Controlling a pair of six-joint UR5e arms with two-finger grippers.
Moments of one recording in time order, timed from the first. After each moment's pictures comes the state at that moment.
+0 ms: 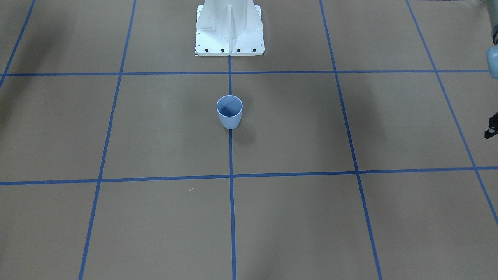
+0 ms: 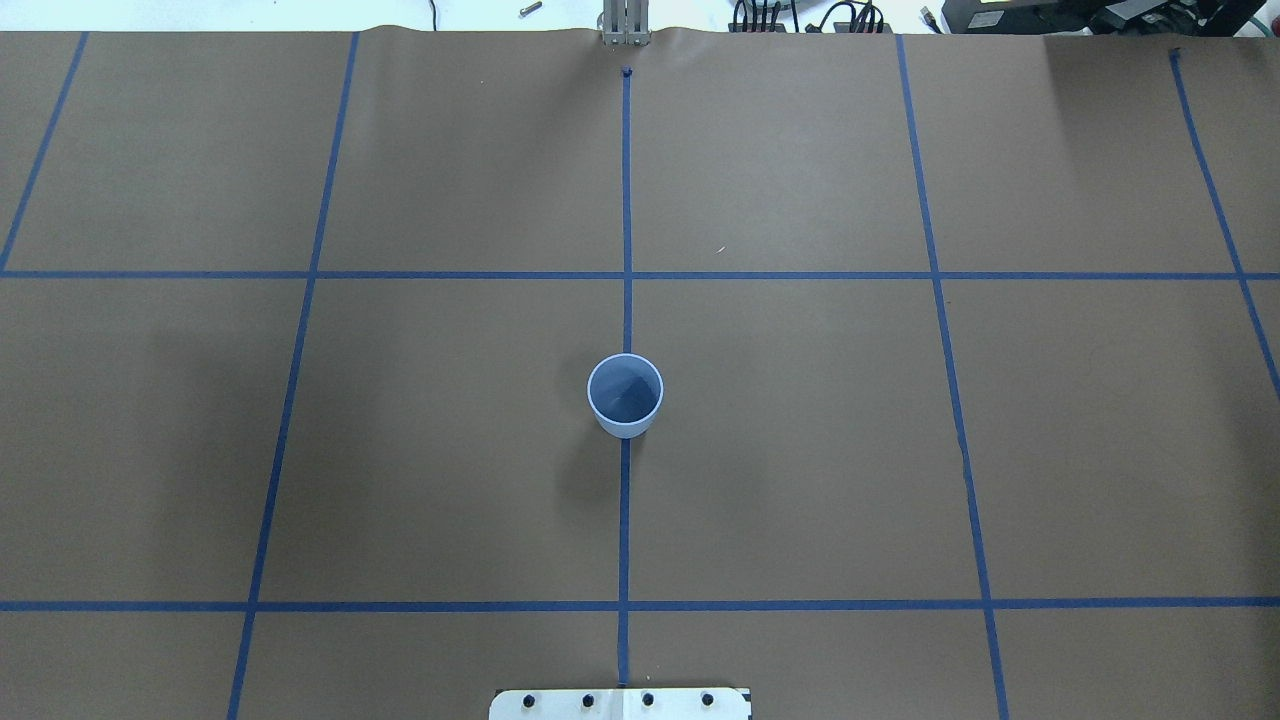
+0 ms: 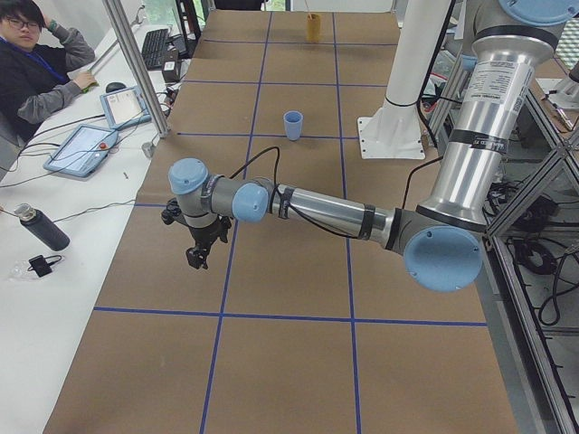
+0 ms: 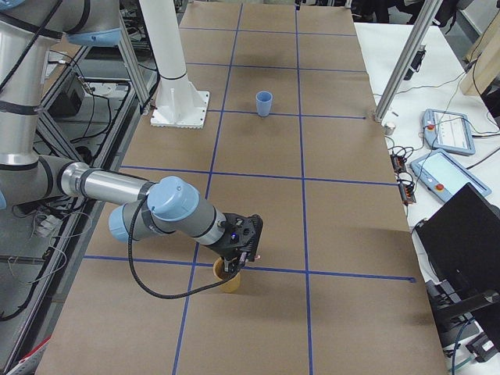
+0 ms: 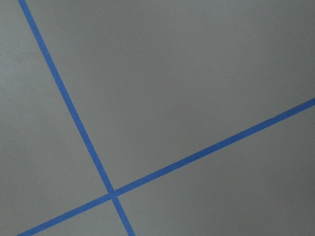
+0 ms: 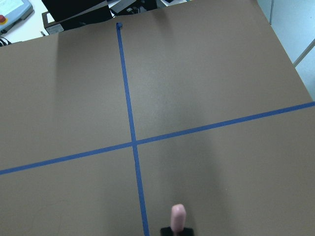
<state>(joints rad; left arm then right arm) -1.40 -1.82 -1.53 -1.57 -2.31 0.18 1.91 -1.91 1.88 -1.21 2.41 0.20</state>
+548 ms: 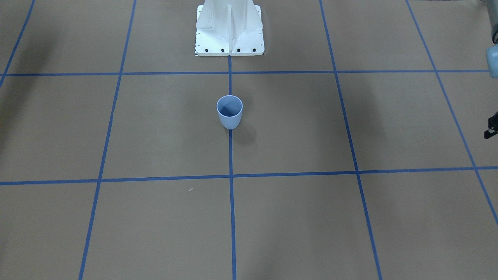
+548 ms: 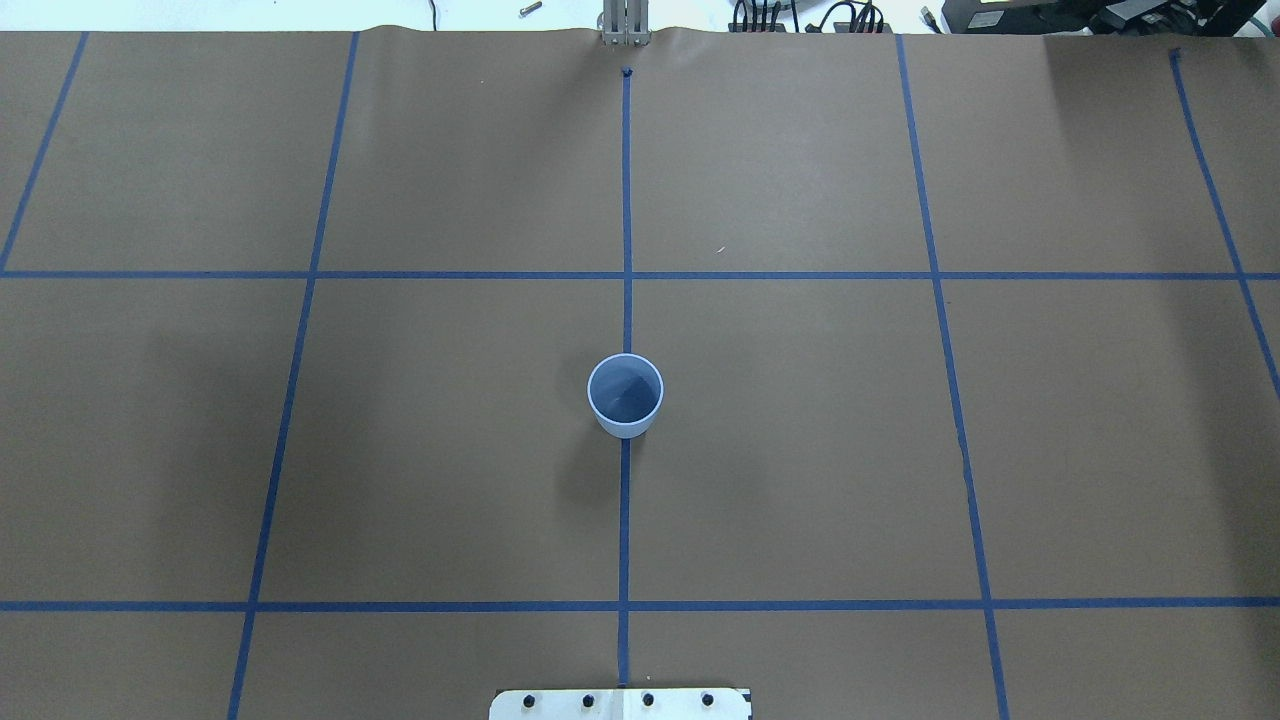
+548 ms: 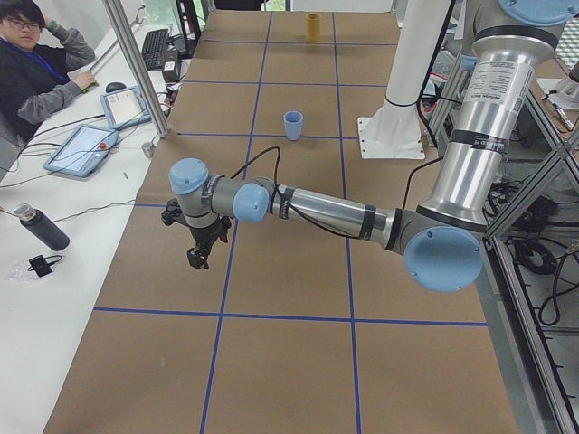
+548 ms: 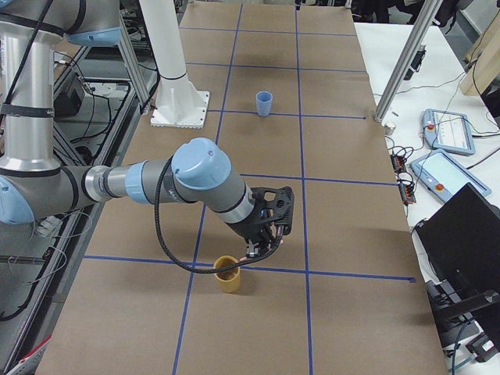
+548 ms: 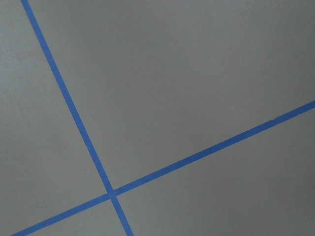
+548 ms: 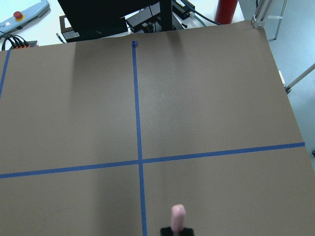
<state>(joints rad) -1.41 -1.81 -1.53 -1.56 -2.31 0.14 1.96 -1.68 1.92 -1.62 2.41 -0.02</state>
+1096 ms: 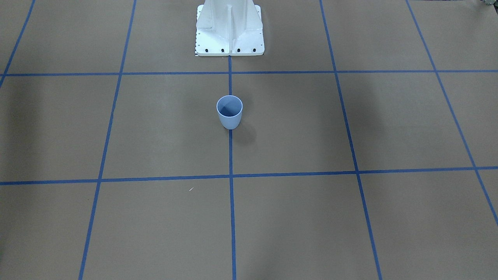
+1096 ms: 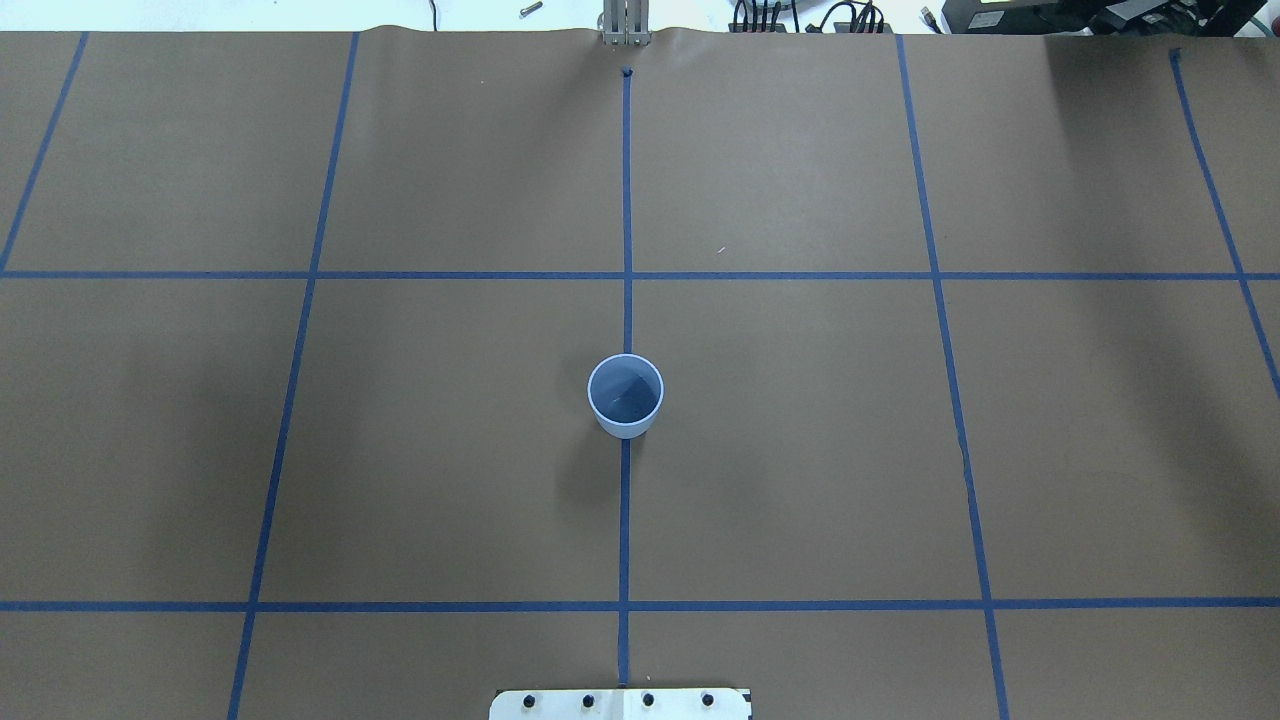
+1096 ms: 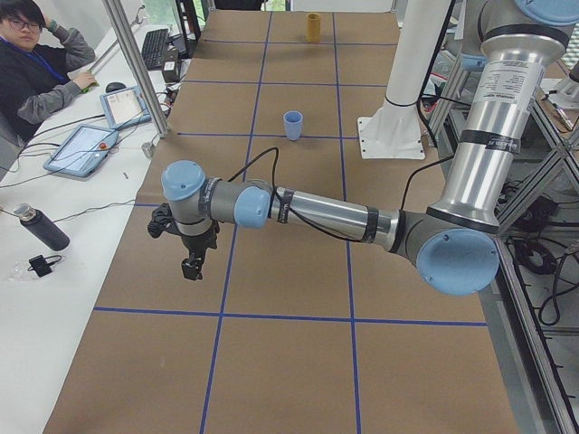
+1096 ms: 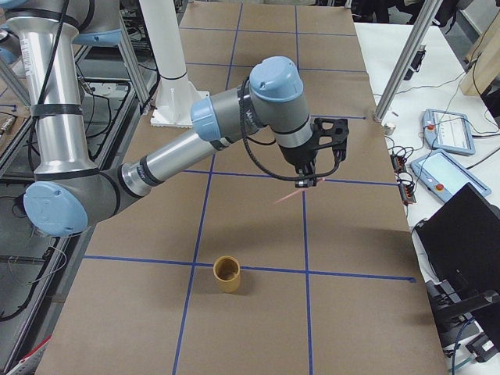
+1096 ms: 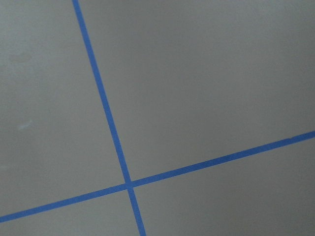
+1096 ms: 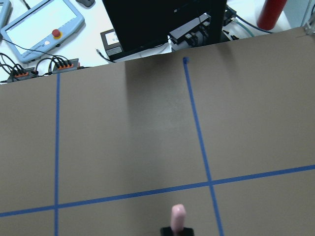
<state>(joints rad) -1.52 -1.80 -1.53 -1.56 -2.31 0.04 1.72 -1.42 2.01 -1.78 2.41 0.35</state>
